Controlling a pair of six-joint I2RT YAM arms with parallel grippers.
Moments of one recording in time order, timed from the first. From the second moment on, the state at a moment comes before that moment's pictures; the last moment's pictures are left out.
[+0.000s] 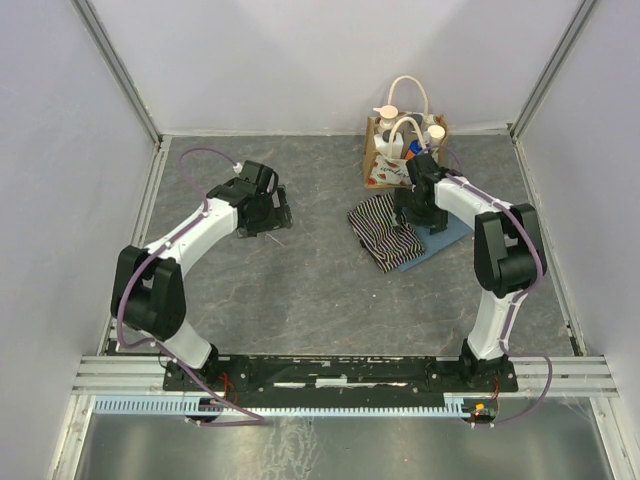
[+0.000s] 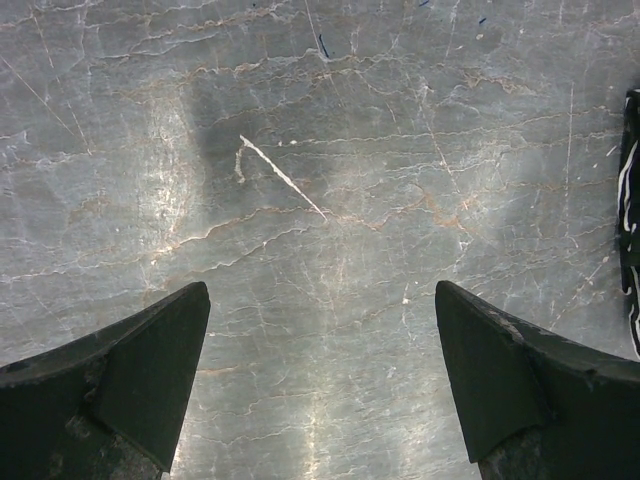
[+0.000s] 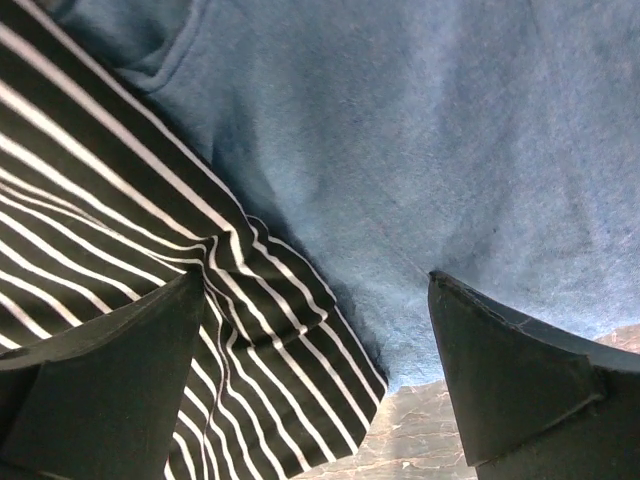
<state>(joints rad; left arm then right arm) -0.38 1.61 1.20 -0.63 -0.10 -0.53 0.24 1.92 1.37 -0.68 0.12 0.32</state>
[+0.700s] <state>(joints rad) -0.34 1.49 1.25 -0.71 -0.14 -0.49 -0.23 1.82 1.18 -0.73 0.09 0.51</state>
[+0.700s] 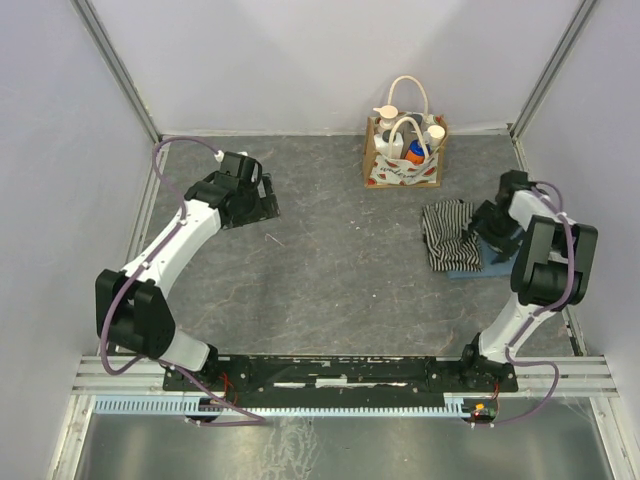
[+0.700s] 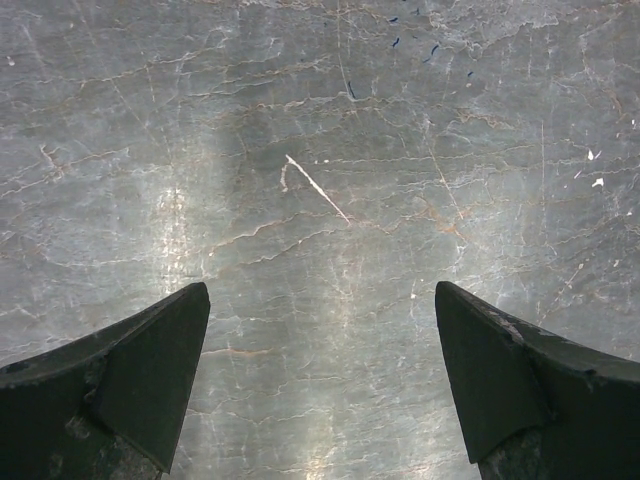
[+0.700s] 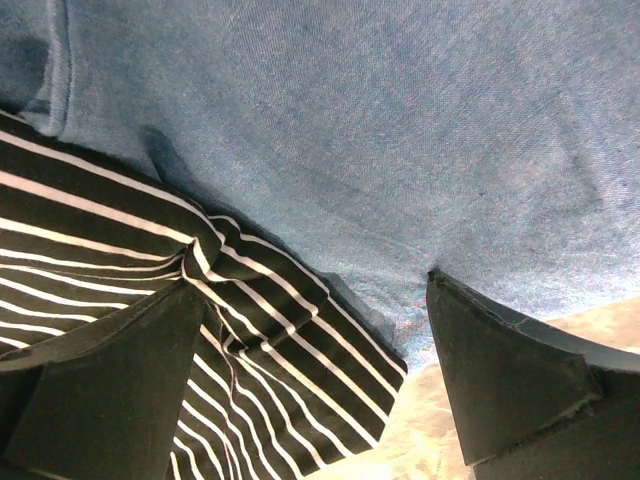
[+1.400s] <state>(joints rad) -0.32 1.45 1.28 -0.75 -0.12 -0.48 -0.21 1.48 1.23 -0.90 0.29 0.44</state>
